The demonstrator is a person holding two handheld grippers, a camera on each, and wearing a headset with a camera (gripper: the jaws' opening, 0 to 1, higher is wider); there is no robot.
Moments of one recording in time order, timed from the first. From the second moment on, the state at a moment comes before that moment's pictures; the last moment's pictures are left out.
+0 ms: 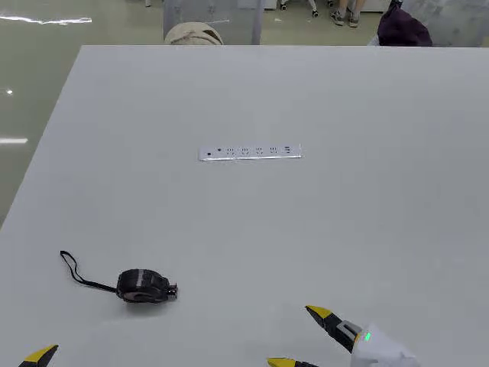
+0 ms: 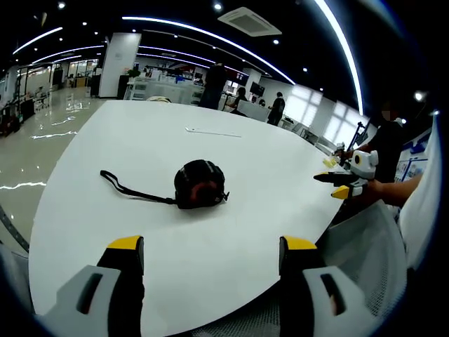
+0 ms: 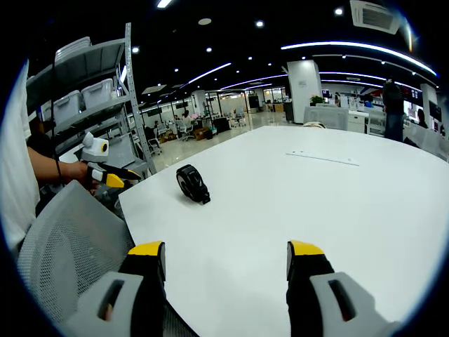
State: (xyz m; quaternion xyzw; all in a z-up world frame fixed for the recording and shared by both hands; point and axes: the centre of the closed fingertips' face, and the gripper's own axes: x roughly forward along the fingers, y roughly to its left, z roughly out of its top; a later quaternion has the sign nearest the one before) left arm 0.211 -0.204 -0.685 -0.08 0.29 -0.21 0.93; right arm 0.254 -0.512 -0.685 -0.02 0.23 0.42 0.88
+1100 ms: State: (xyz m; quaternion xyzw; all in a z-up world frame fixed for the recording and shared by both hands) left arm 0.208 -0.201 -0.690 -0.08 0.30 -0.21 0.93; right arm 0.252 -0.510 -0.684 -0.01 0.23 0.42 0.88
